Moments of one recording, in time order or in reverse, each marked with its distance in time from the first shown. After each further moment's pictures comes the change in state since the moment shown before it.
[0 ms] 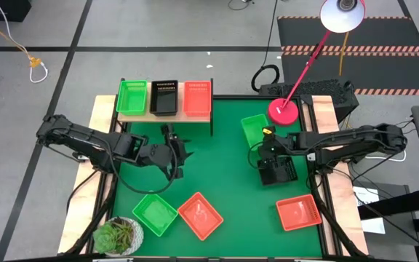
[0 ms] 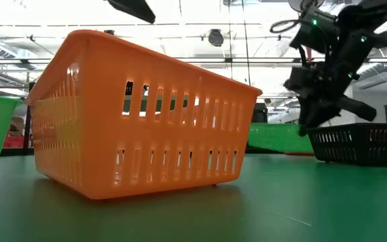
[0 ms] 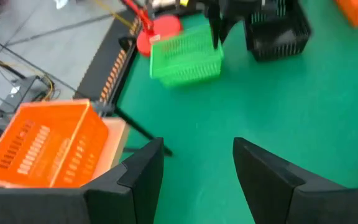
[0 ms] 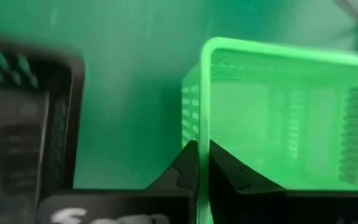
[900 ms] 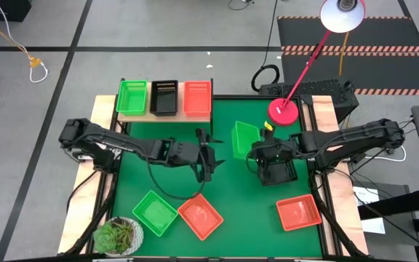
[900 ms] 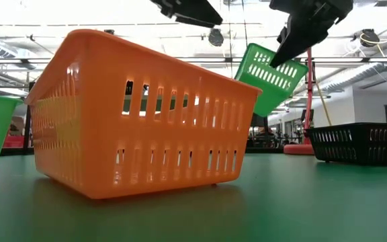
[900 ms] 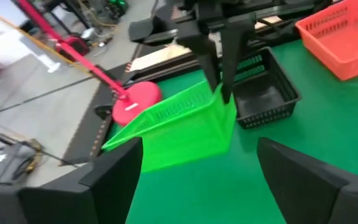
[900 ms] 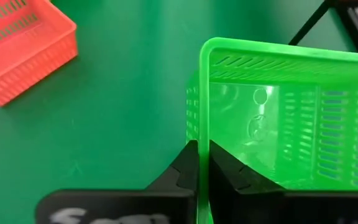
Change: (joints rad) left arm 0.090 0.297 0.053 0.499 0.180 0.275; right arm 0.221 0.009 0.351 -0.115 -0.089 0.652
